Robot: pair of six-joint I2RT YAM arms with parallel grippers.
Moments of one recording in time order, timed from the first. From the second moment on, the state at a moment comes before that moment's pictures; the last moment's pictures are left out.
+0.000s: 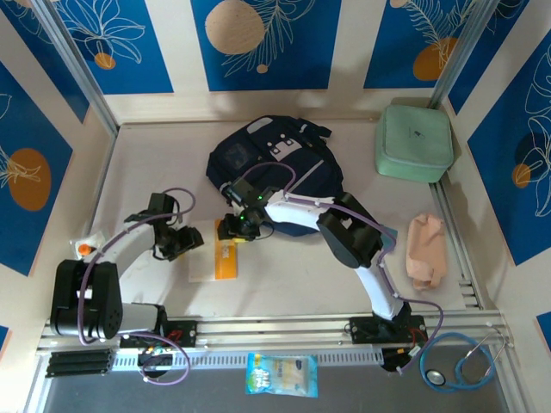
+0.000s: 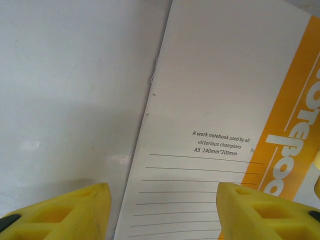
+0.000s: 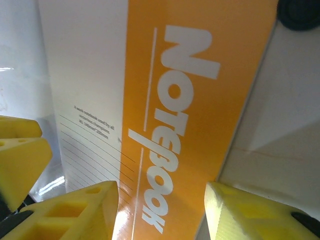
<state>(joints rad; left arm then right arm) -0.09 1.33 0.66 -0.65 0.25 -0.50 0.88 2.17 1.58 -0.53 -0.41 0.75</state>
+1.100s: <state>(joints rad) -0.08 1.20 0.68 -0.71 0.45 -0.49 0.88 2.19 1.59 -0.55 -0.44 0.74</state>
